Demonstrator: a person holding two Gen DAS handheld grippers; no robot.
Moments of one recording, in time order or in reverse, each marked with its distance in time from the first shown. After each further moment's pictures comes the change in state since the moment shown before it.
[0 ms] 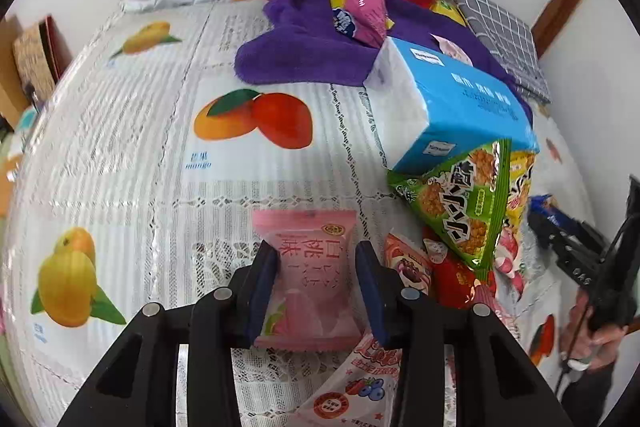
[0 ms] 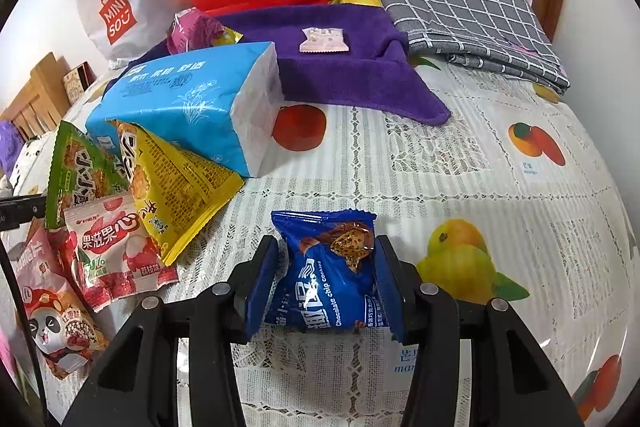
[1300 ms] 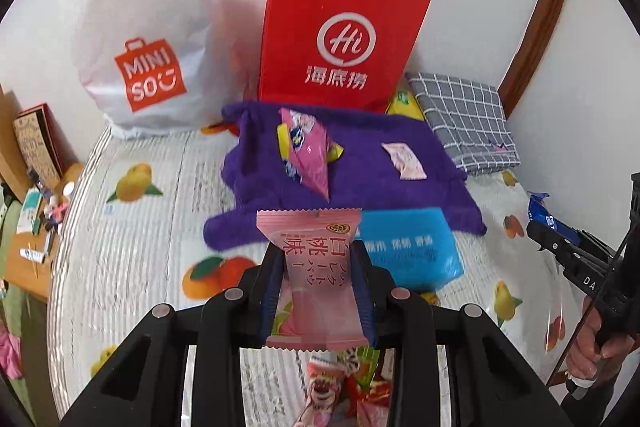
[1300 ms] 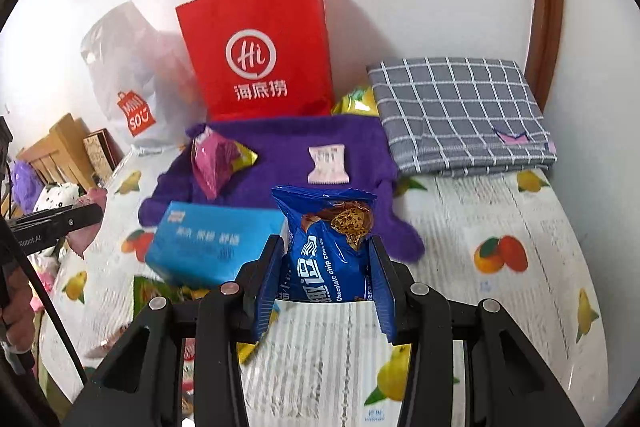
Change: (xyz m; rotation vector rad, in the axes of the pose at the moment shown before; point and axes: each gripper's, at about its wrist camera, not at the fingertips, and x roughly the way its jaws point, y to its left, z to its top) left arm -0.078 -0.047 0.088 0.043 -0.223 -0.043; right arm -0.077 -0.012 0.105 0.047 -0.156 0.037
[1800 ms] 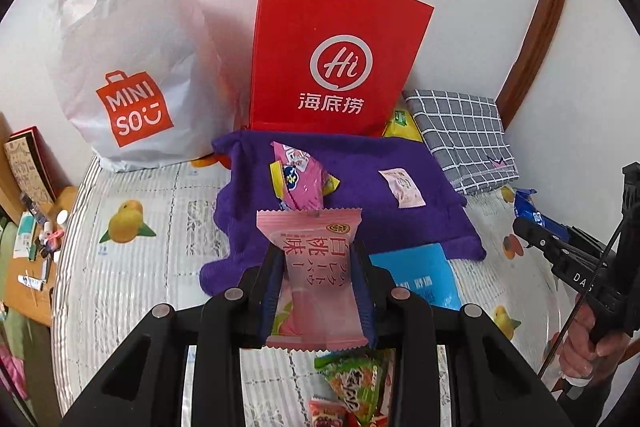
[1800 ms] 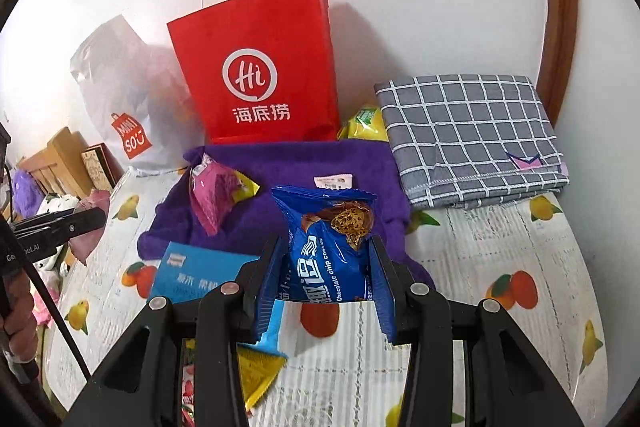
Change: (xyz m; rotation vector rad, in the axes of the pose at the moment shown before) left arm 0.013 -0.002 0.036 0.021 -0.017 -0.008; right arm 0.025 0.006 0.035 0.012 -0.008 0.016
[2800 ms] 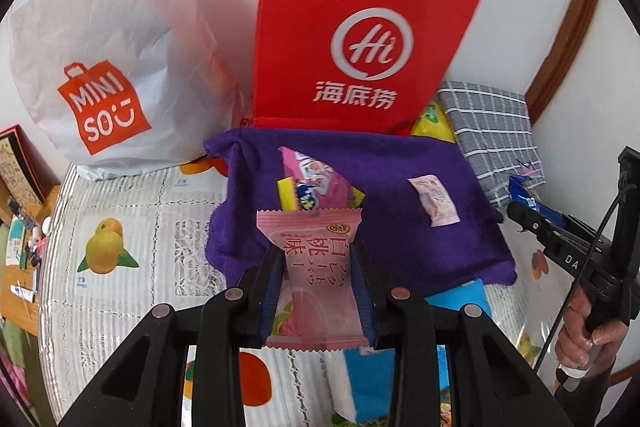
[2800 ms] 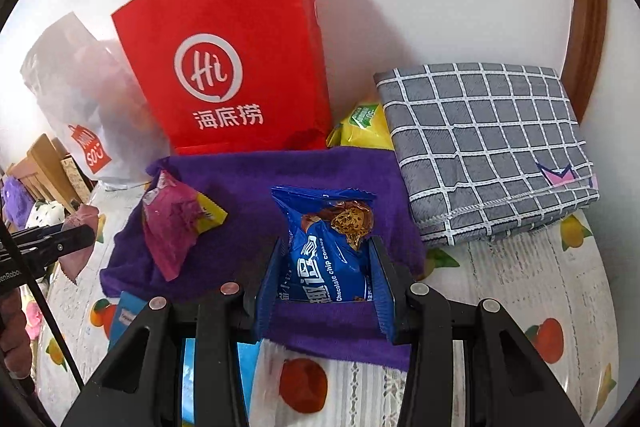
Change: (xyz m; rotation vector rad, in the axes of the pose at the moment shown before) left arm 0.074 0.020 0.037 -0.028 0.084 0.018; right arm 0.090 -0.017 0.042 0.011 0.060 -0.015
